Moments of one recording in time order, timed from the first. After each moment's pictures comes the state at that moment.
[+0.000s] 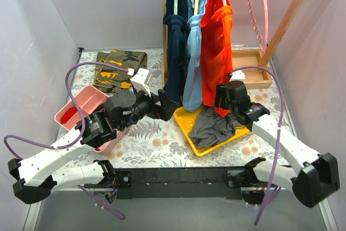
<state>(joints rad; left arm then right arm) -1.03 0.94 1.15 -0.44 -0.26 -0.50 0.53 1.04 0.81 -0.38 0.33 0.35</state>
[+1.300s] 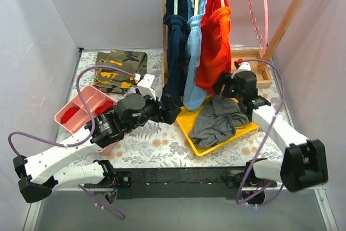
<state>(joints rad) -1.03 0.96 1.07 -0.41 -0.28 -0.54 0.29 1.29 0.83 -0.03 -0.04 0.36</state>
